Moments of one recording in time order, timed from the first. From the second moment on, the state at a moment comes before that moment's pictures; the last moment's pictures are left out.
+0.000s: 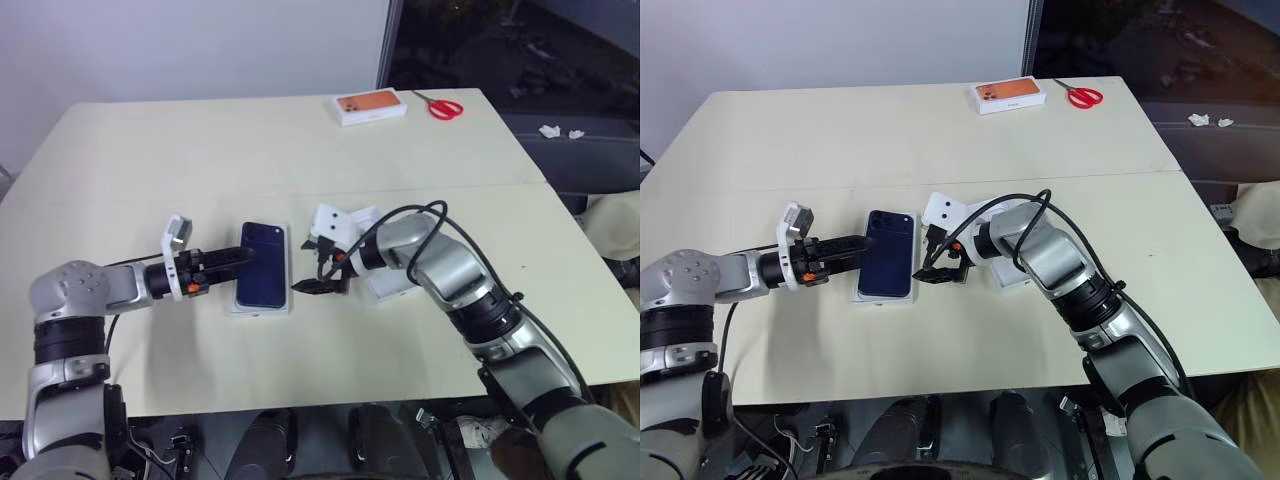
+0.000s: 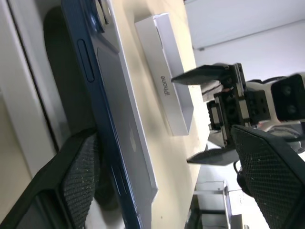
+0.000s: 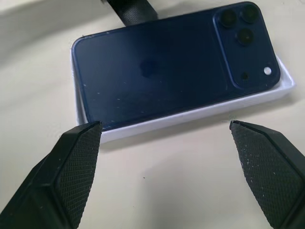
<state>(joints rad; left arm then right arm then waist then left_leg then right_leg) -0.55 0.63 0.34 0.29 -0.88 1.47 -0.87 -0.80 -0.38 0.44 0.01 0.14 0.77 0.99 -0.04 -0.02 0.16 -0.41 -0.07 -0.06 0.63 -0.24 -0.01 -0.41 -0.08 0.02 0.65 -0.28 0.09</state>
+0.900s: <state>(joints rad) -0.32 0.76 0.39 0.11 -0.80 1.22 -0.81 -0.80 -0.32 0.41 0.15 0.13 0.69 0.89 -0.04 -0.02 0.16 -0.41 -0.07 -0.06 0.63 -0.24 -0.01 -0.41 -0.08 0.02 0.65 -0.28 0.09</state>
